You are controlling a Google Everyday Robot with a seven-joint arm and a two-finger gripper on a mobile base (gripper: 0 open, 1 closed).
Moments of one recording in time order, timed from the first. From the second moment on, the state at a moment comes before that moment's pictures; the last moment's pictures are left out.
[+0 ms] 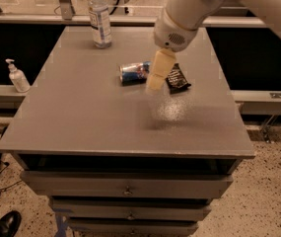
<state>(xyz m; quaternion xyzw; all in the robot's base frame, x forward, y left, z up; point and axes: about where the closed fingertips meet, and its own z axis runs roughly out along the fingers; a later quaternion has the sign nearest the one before) 0.592 -0.033 0.912 -0.67 0.70 0.07 0.21</state>
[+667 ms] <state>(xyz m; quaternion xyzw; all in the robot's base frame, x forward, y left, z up) 0.560 -0.161 0.973 -0.60 0.71 0.12 0.35</state>
